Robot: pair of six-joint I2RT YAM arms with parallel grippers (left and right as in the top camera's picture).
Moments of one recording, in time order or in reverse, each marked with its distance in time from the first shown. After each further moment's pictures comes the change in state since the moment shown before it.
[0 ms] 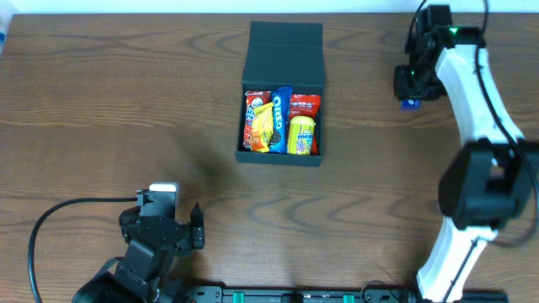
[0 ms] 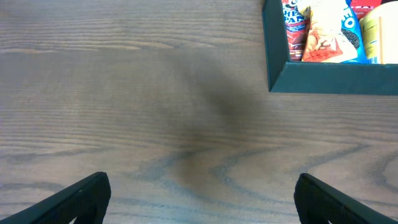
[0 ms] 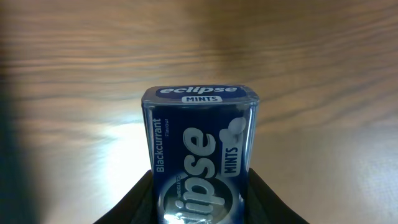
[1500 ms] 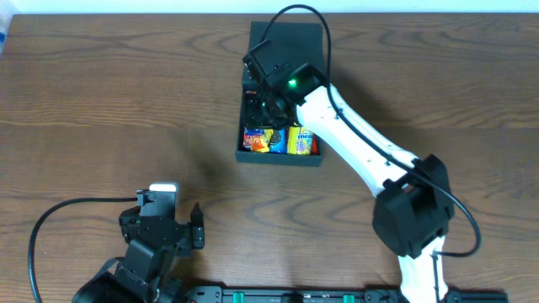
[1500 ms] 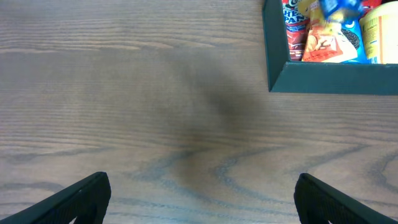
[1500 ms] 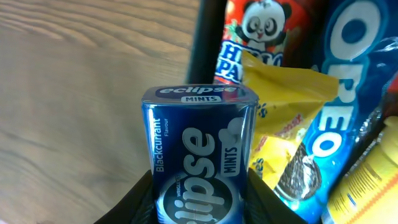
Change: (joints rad) left arm 0.000 0.000 0.000 0.000 0.000 0.000; right arm 0.638 0.072 0.001 0.248 -0.274 0.522
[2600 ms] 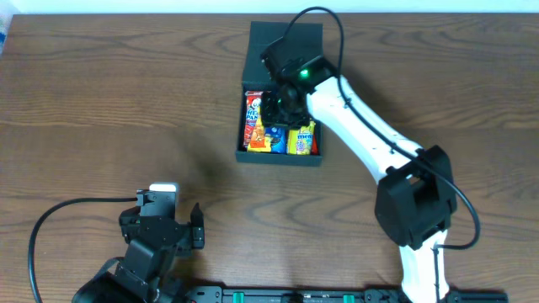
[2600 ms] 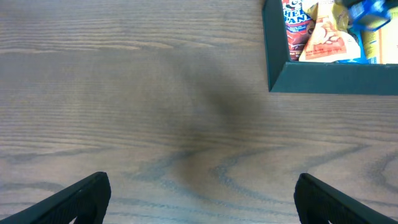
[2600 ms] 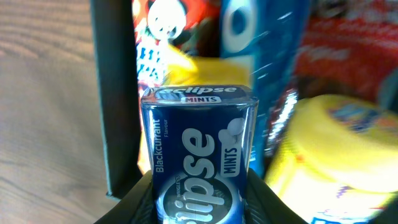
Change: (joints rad) left arm 0.000 0.000 0.000 0.000 0.000 0.000; right arm -0.090 0.006 0.000 -0.096 0.008 0.005
